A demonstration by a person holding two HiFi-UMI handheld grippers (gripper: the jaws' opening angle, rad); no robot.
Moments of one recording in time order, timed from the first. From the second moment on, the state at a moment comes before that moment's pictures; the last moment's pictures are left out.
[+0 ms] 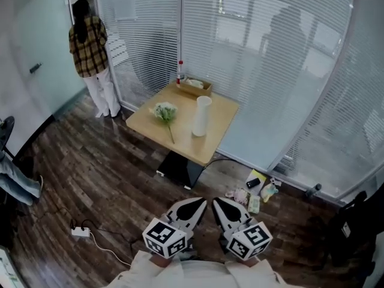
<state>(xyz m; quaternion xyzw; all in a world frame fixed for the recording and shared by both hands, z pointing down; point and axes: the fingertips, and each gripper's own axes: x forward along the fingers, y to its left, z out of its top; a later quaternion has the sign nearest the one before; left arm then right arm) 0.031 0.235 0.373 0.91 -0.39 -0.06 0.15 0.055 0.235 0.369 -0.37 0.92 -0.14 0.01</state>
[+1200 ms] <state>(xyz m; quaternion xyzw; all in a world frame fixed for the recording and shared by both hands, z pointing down) -0.018 -0.037 0.386 0.87 -0.45 -0.08 0.18 0.025 -0.041 0.362 -0.34 0.93 -0.12 0.02</state>
